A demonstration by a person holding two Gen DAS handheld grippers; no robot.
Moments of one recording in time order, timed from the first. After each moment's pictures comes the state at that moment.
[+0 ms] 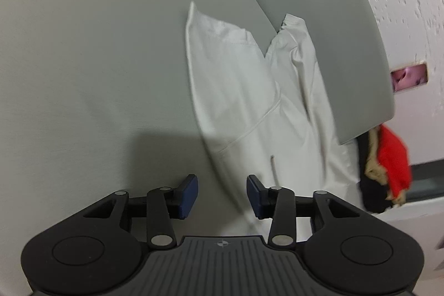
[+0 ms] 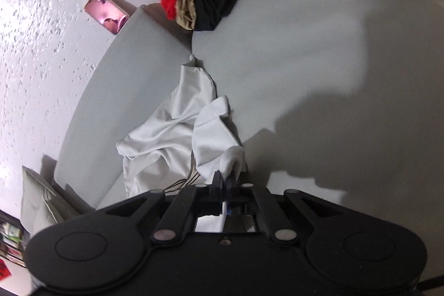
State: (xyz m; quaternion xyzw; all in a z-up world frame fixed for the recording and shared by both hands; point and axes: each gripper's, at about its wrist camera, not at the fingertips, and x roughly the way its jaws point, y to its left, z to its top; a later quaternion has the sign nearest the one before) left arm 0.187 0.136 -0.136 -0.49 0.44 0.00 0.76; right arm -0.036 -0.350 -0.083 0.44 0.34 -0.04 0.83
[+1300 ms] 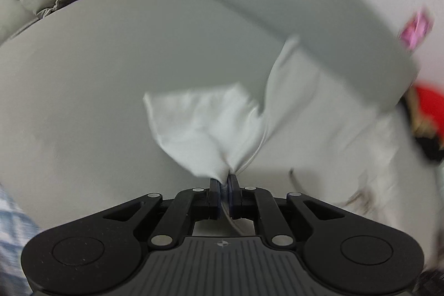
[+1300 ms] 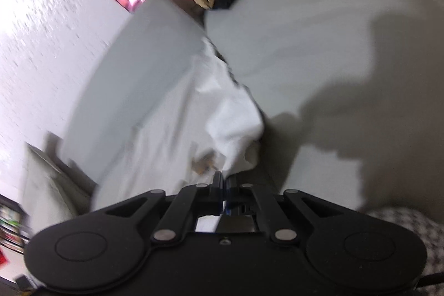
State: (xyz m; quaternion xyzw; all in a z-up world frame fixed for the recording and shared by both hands) left arm 0.082 0.138 -0.052 -0.22 0.48 0.10 0.84; right arm -0.076 -0.297 -0.061 0.39 0.39 -0.06 0.83
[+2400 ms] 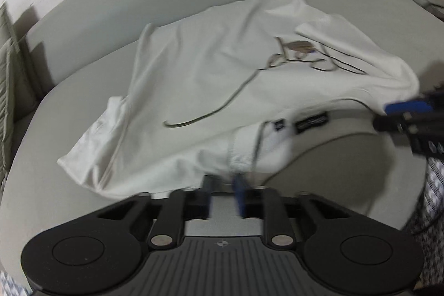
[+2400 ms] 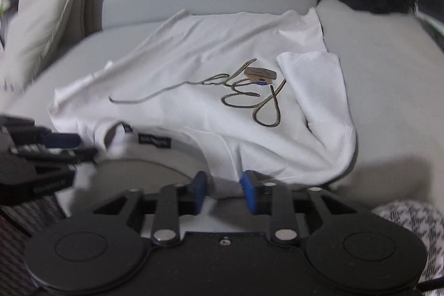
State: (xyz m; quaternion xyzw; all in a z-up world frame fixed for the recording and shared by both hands) left arm 0.020 -0.019 -0.072 0.16 0.43 -0.08 0.89; right arm -0.109 -0.160 -0.085 0.02 0.43 0.07 0.90
